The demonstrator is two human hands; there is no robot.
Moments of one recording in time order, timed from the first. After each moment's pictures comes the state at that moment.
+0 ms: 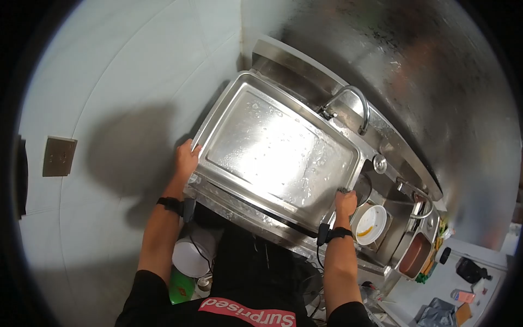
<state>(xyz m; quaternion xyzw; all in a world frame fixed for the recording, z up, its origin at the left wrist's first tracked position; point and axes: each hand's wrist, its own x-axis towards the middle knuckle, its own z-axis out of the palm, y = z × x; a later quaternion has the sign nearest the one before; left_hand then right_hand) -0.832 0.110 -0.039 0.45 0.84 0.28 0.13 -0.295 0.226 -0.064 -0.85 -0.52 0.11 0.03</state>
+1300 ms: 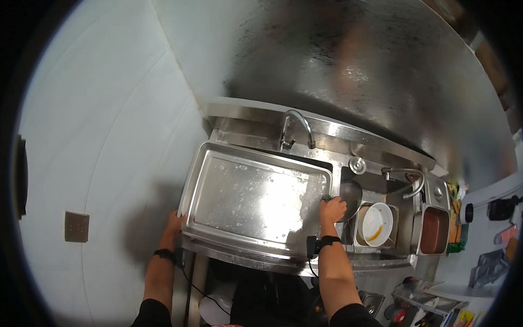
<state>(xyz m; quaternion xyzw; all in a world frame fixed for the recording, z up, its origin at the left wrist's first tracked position) -0.881 0.088 -0.073 0.26 0.72 0.41 0.50 -0.314 0.238 -0.066 -0.90 -0.43 0.07 0.09</state>
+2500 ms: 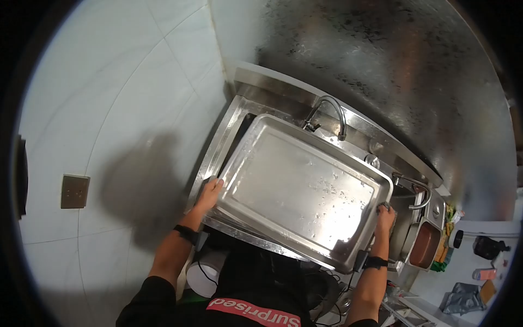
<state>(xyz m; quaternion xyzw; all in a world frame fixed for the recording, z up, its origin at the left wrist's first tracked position) -0.773 0.103 -0.084 0.48 0.71 0.34 0.38 -0.127 0.220 0.005 -0.78 -0.36 0.32 0.39</state>
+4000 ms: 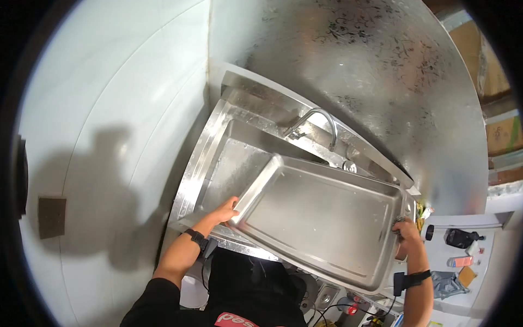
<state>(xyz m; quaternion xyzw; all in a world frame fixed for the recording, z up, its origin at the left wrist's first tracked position) -0.696 0.124 -0.128 0.43 0.55 0.22 0.68 -0.129 0.206 0.248 -0.85 -0.36 0.36 0.15</state>
